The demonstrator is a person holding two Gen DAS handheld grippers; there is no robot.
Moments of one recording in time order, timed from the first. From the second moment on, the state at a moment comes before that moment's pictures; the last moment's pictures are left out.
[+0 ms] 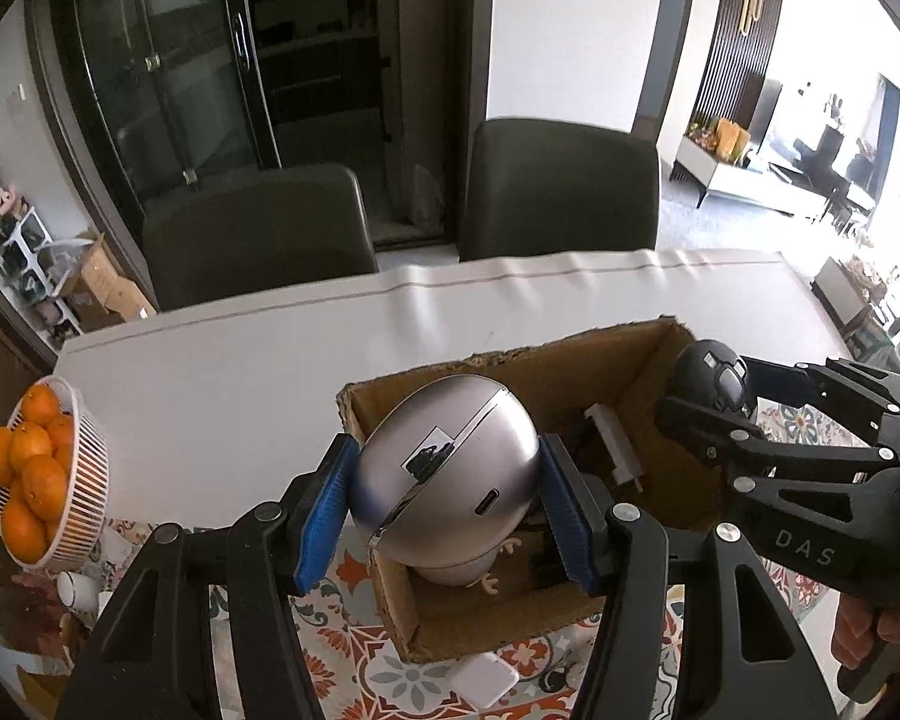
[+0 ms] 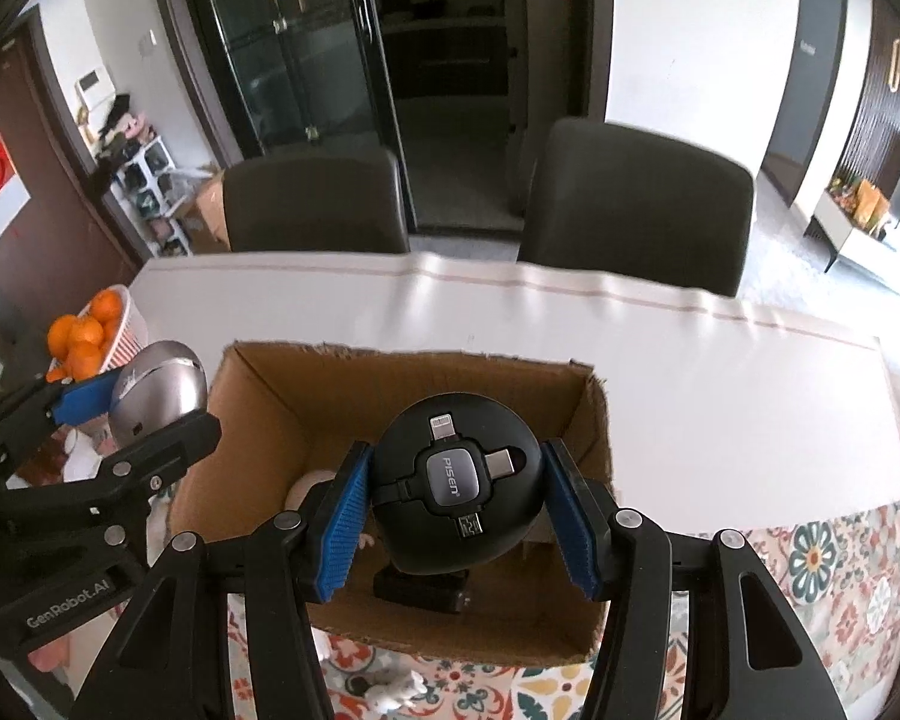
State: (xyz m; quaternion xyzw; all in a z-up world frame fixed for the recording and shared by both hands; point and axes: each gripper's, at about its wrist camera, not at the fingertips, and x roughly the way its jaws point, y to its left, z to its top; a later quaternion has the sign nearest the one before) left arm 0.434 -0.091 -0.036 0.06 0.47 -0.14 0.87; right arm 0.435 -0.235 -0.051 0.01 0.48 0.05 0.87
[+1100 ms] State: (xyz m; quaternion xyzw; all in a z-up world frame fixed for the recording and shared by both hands) left arm 0.425 -0.072 -0.049 0.03 0.49 -0.11 0.86; right arm 0.426 -0.236 -0.061 0.01 0.49 0.01 0.87
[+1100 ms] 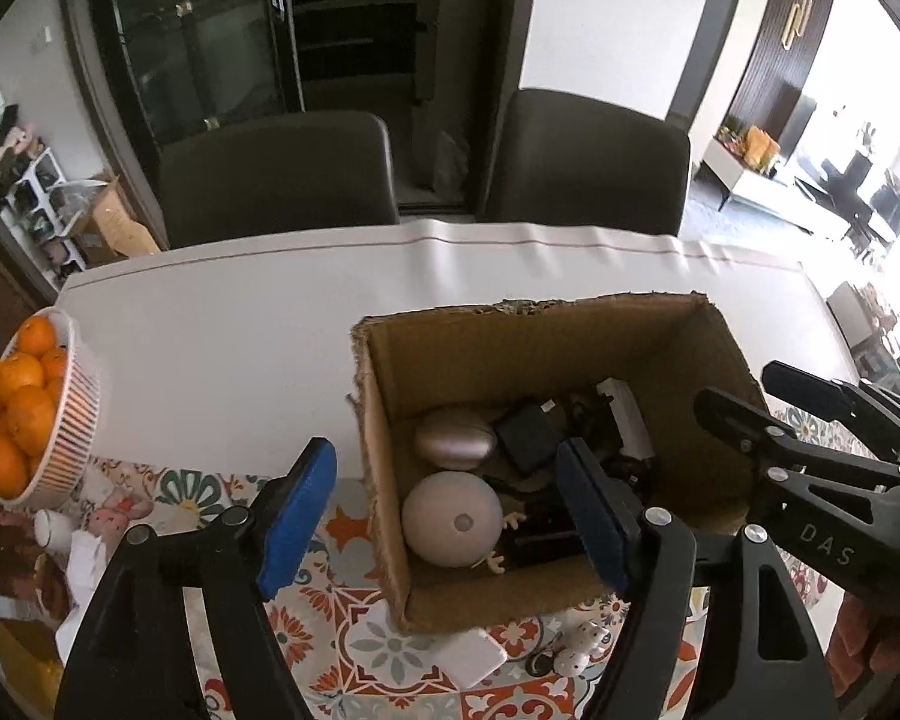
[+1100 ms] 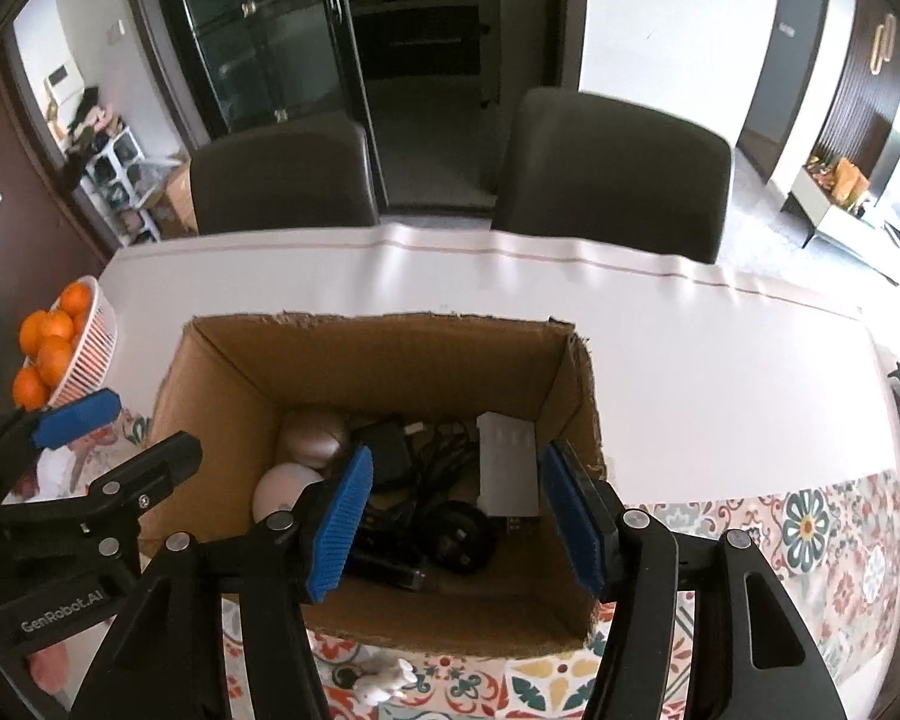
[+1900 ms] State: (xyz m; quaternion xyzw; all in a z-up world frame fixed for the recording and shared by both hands) left arm 0.343 -0.052 -0.008 0.05 0.41 -0.07 0.91; right arm 0.344 -0.221 -0.029 0.03 0.41 0.02 0.91
